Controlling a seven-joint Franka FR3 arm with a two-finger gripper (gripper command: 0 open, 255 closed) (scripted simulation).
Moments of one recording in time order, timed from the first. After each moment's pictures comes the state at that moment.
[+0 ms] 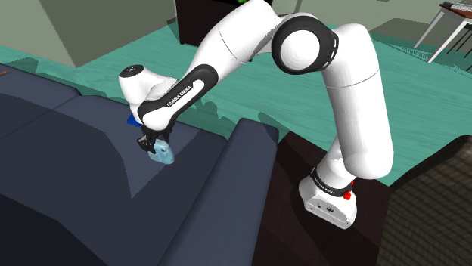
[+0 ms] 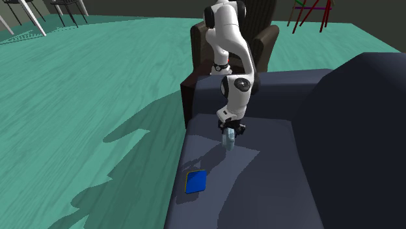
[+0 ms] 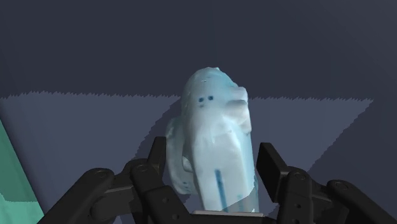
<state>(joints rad) 0.24 0.67 0.26 -1.70 -0.26 2.30 0.51</state>
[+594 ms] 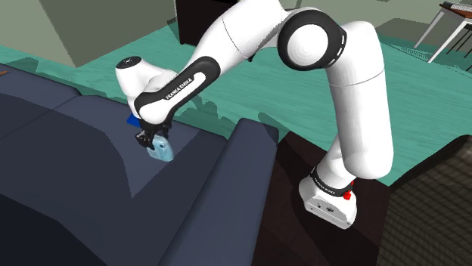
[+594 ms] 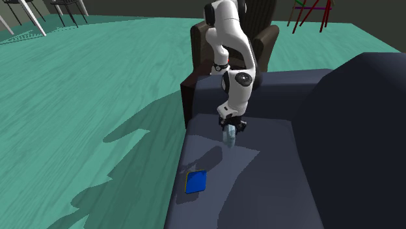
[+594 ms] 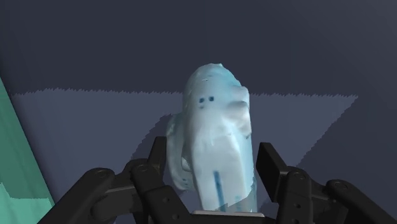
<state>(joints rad) 0.23 0.62 0.27 -1.70 -0.24 2.26 0.50</state>
